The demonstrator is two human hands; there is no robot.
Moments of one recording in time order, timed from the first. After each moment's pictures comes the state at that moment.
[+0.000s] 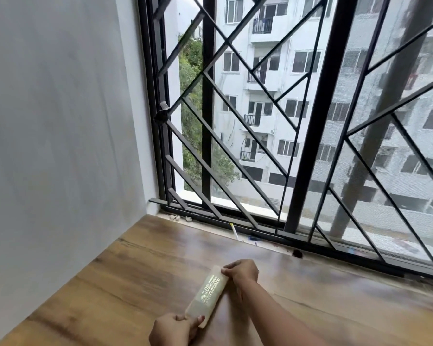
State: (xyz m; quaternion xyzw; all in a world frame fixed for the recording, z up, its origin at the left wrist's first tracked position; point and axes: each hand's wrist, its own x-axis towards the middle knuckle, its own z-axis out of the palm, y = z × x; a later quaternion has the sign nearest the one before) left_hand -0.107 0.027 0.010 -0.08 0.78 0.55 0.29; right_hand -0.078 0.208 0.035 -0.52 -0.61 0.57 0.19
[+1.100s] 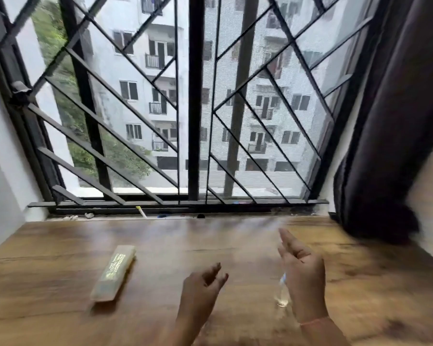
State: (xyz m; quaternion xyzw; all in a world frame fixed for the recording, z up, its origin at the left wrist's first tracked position) left_hand 0.081 0.085 0.064 0.45 0.67 0.50 0.30; right_hand 0.247 0.135 0.132 -0.48 -0.53 0.38 0.58
